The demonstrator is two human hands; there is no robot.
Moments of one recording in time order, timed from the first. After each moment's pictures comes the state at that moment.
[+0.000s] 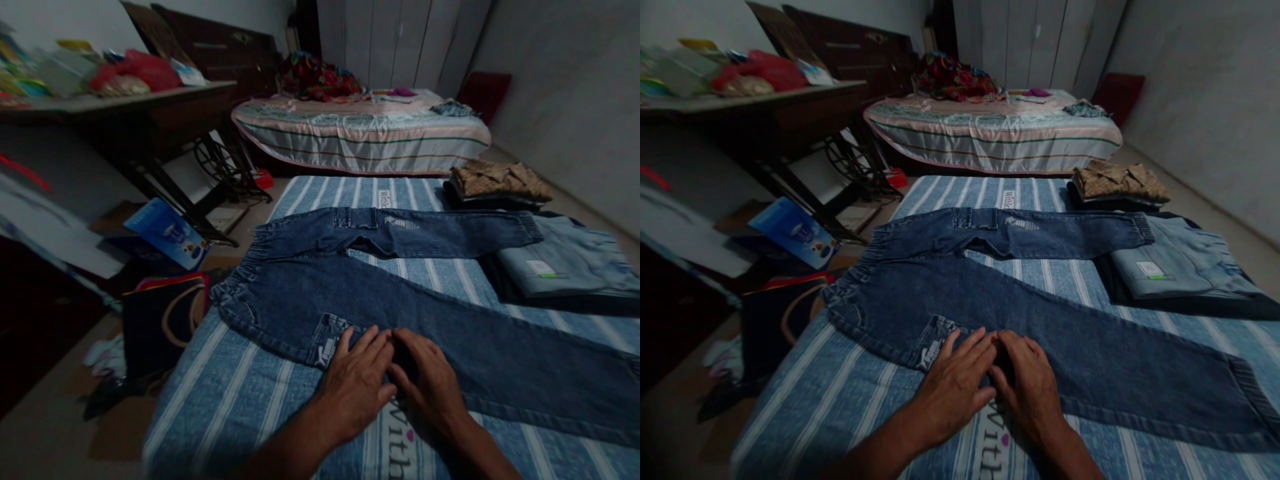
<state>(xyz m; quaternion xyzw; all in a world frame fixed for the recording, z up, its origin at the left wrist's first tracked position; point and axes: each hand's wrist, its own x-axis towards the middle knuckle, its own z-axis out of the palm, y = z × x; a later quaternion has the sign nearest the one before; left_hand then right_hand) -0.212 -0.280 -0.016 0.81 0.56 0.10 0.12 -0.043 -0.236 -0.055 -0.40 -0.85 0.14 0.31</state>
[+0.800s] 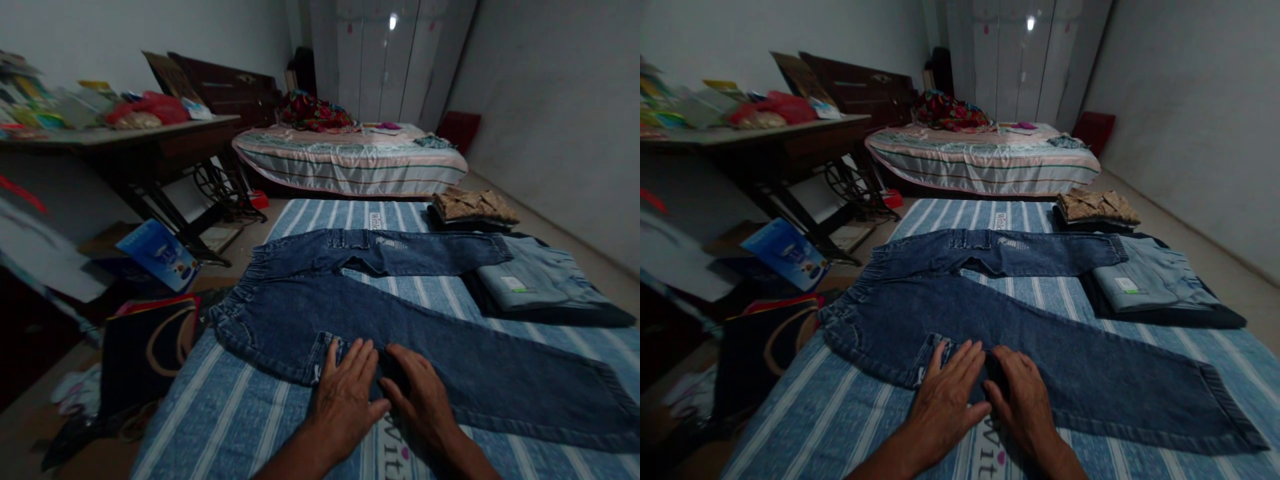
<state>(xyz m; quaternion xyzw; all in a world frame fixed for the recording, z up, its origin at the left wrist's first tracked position) -0.218 -0.282 -0.019 0.80 0.59 0.12 0.06 -0.045 -0.234 -0.064 -0.39 -0.85 0.12 0.33</state>
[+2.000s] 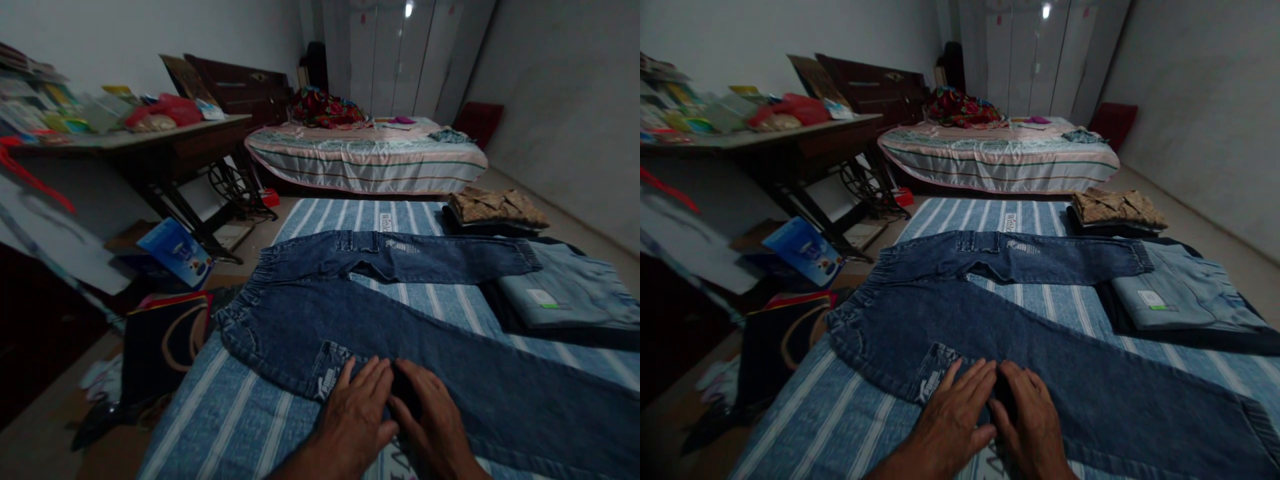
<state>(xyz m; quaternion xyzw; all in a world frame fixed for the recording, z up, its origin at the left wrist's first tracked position) -0.215 -0.281 -0.013 0.80 0.57 0.10 0.13 -0.045 -0.235 -0.068 -0.38 -0.86 0.10 0.33</state>
